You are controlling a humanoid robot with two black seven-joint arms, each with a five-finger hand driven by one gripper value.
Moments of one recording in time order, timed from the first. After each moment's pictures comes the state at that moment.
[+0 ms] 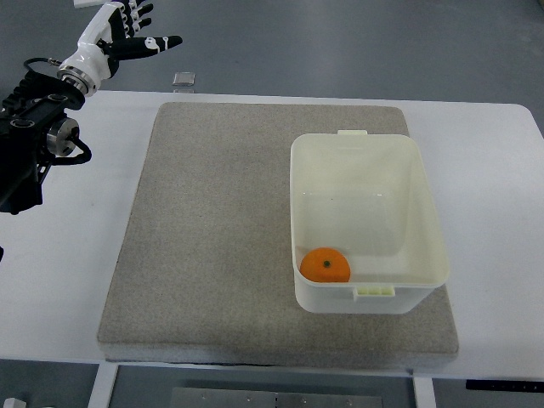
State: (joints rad) left arm -1.13 0.23 -0.22 -0.21 0.14 -0.21 -0.56; right arm 0.03 0.00 -0.10 0.19 -0.01 -0.15 0.12
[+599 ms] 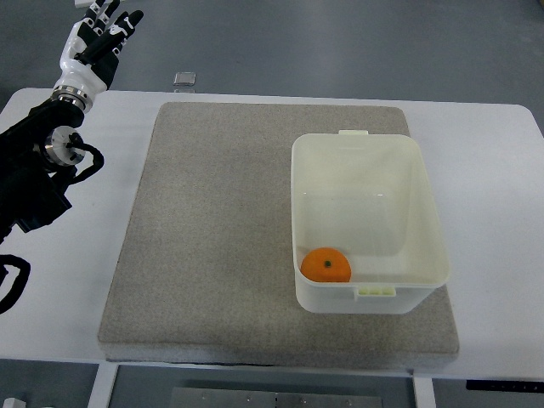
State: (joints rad) left arm -1.06 0.18 -0.42 -0.19 -0.23 -0.35 -0.46; right arm 0.03 0.00 -0.10 0.19 -0.01 -0.15 0.12
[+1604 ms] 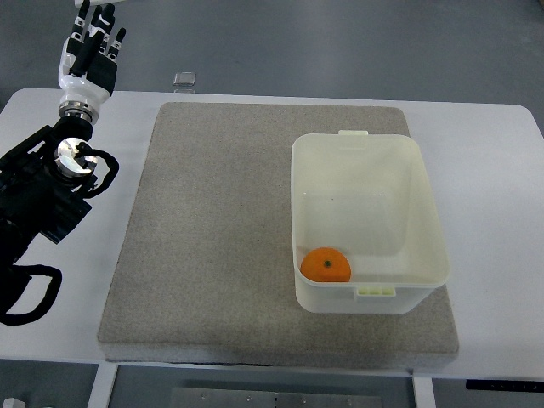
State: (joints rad) left arm -0.99 0.13 -0.73 -0.18 -0.25 -0.40 -0.46; right arm 0.03 0.00 -0.10 0.19 -0.01 -0.15 0.12
